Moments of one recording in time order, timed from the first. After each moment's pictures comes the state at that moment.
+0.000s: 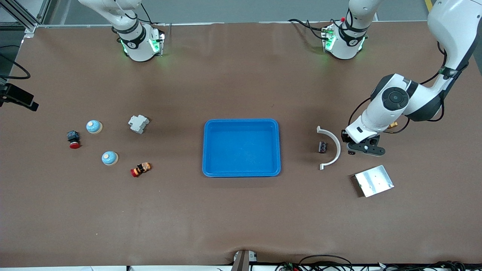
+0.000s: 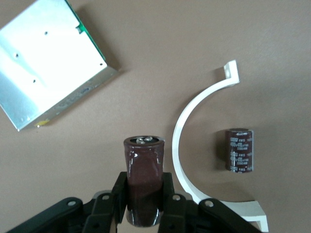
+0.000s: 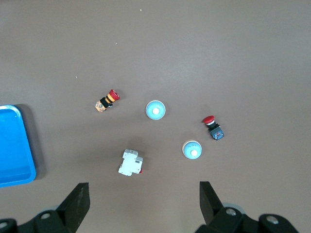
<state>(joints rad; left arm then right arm) 0.83 0.48 -0.99 -2.20 0.72 2.41 -0.40 -0.10 0.10 0.03 -1.38 -0.02 1.46 0.06</state>
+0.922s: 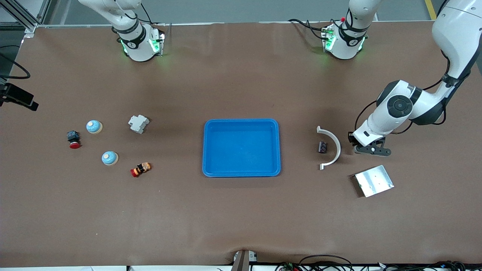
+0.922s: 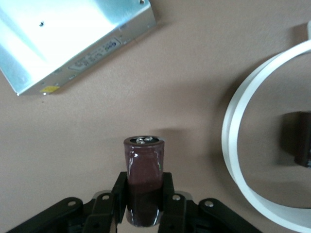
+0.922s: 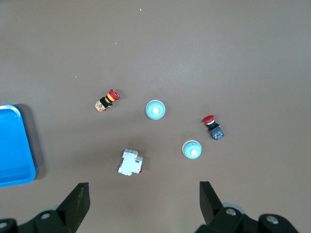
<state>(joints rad) 0.84 0.55 -0.90 -2.23 0.85 2.44 -0.48 -0.10 0.09 0.03 -1.38 -0.02 1.46 0.06</state>
